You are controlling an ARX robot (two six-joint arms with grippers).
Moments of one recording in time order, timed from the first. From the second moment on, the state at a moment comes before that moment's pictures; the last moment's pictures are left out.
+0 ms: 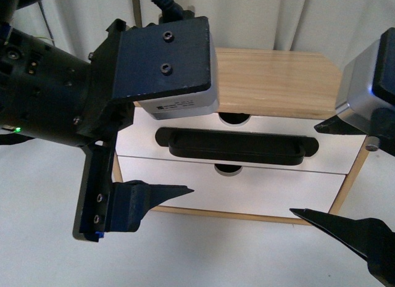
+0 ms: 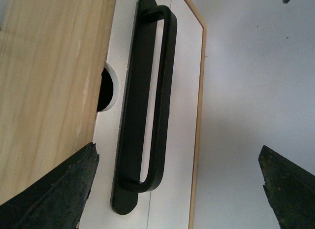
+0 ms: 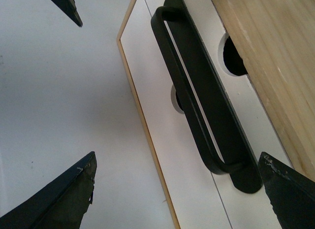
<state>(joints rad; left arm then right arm) -0.36 1.59 0.89 0.03 0.52 1.26 0.24 1.38 0.58 0.24 -0.51 -0.89</state>
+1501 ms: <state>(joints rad) -0.36 1.81 1.01 -0.03 0.39 1.37 0.32 1.69 0.73 0.38 -0.45 -0.89</state>
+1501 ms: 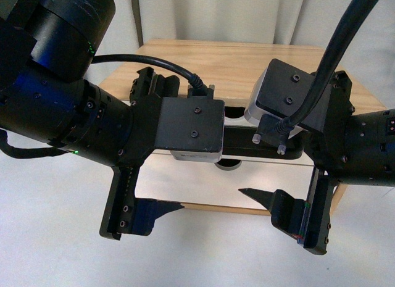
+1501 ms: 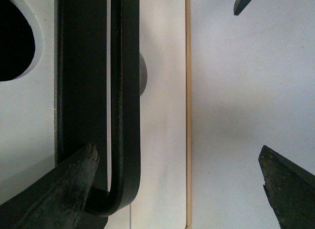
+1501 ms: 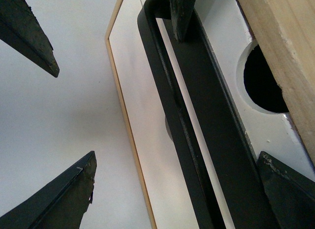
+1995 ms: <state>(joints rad) -0.36 1.81 1.01 -0.03 0.40 1.37 0.29 1.63 0.72 0.29 -0.52 -0.90</state>
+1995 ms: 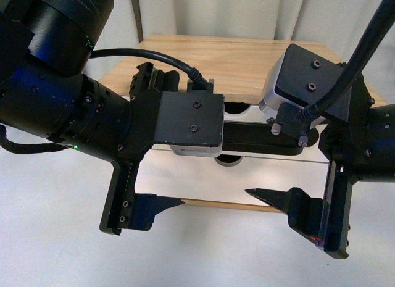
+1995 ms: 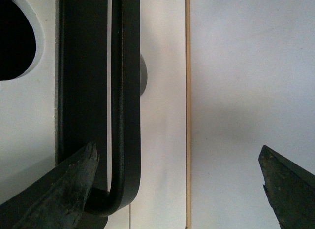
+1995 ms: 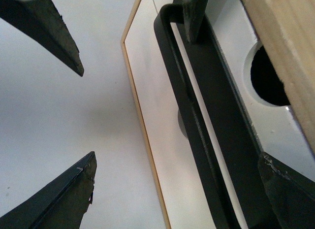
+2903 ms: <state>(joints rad) -0.36 1.82 1.02 -0.04 0.40 1.37 0.29 1.70 0.76 0.18 -0.51 -0.97</state>
